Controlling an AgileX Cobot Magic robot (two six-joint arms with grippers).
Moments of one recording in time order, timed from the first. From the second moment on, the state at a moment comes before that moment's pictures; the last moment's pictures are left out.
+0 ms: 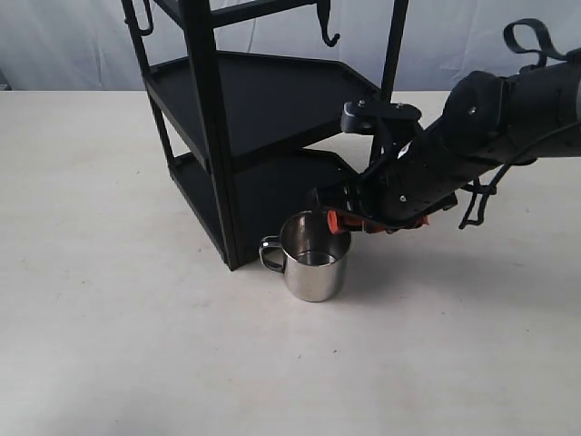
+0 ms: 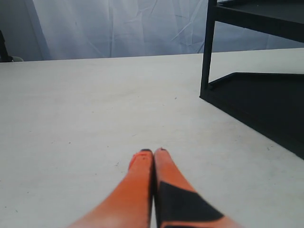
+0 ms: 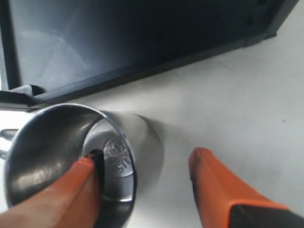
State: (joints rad) left arm -0.06 0.00 0.00 0.00 0.33 0.01; right arm 0.33 1.76 -0.98 0.48 0.45 -0.16
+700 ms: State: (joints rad) left arm -0.06 0.00 0.00 0.00 0.33 0.01; right arm 0.34 1.84 -0.98 0.51 0.46 -0.16
